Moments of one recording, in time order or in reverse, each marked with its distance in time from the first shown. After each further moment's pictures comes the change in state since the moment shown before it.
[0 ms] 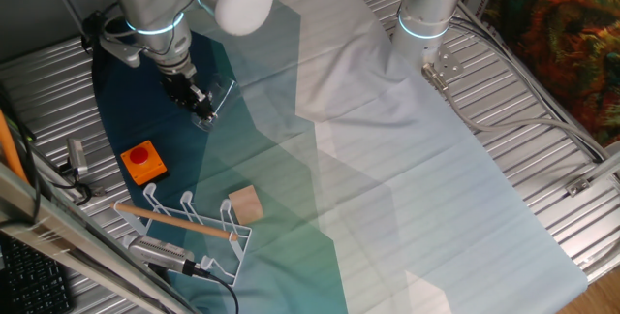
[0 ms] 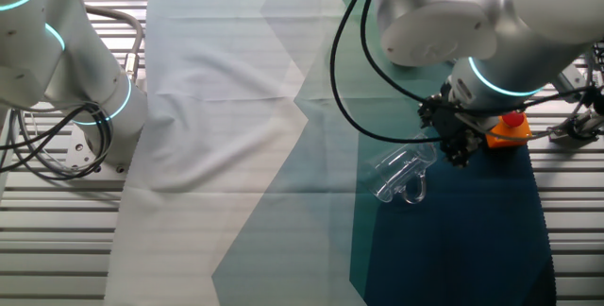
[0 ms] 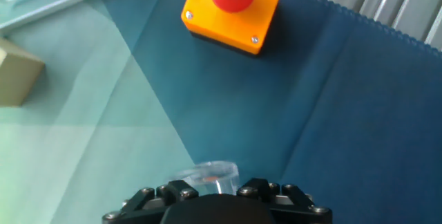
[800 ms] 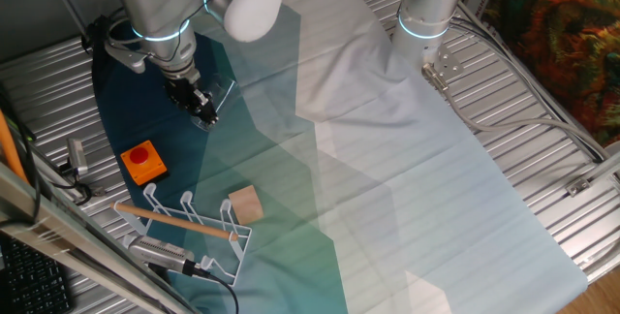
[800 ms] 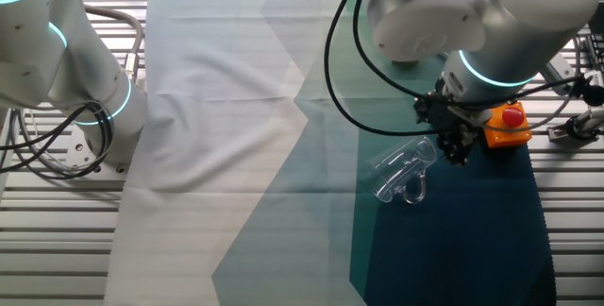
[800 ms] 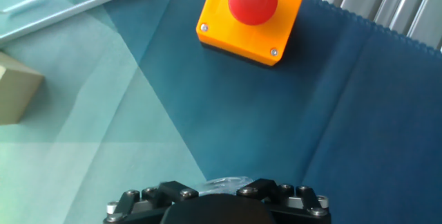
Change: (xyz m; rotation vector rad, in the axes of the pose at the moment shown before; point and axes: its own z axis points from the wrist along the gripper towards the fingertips) arm -0.001 0.006 0.008 0.022 0.007 0.018
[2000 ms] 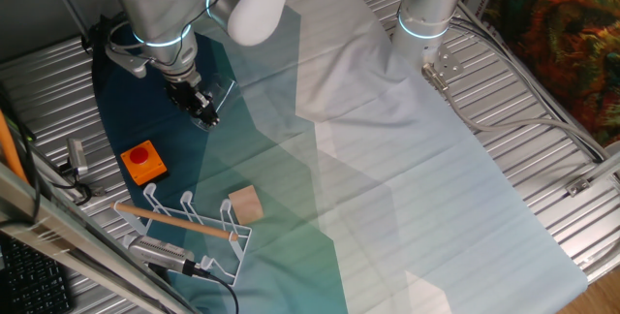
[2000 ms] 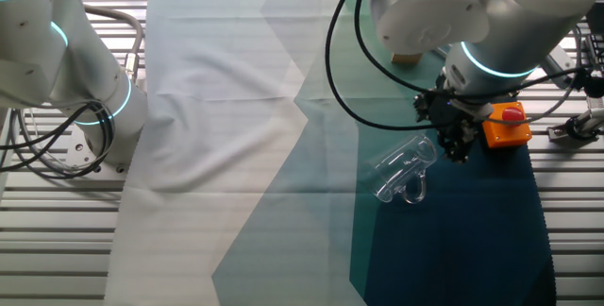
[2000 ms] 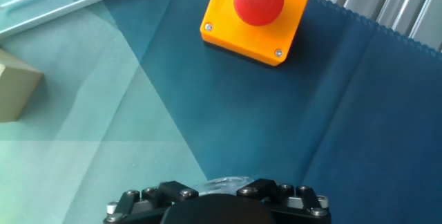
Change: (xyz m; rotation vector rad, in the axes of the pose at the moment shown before) arm -0.001 0.002 0.000 0.018 0.019 -0.004
